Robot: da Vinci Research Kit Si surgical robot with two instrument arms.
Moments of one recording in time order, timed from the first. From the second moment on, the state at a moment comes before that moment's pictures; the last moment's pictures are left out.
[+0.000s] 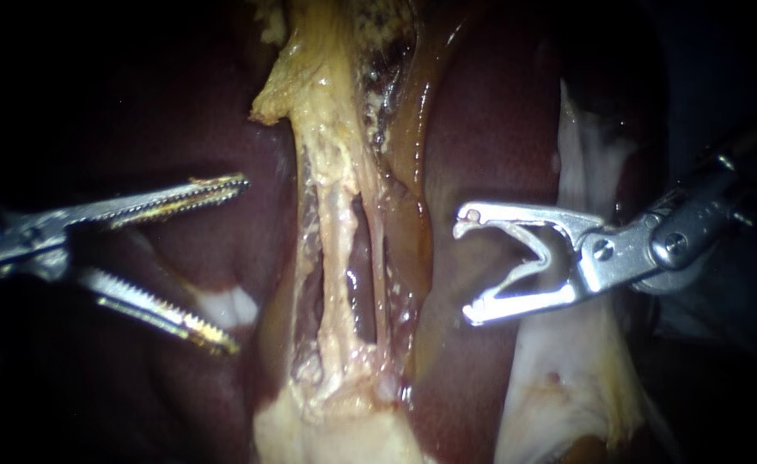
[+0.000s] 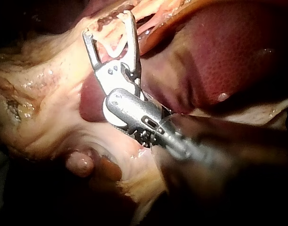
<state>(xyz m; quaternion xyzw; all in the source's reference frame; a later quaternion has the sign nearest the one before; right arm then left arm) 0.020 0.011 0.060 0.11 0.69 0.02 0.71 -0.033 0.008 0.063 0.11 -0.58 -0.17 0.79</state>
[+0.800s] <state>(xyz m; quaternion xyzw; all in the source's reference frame) 0.020 0.011 0.060 0.11 0.69 0.02 0.71 -0.037 0.019 0.065 0.11 -0.52 -0.37 0.76</state>
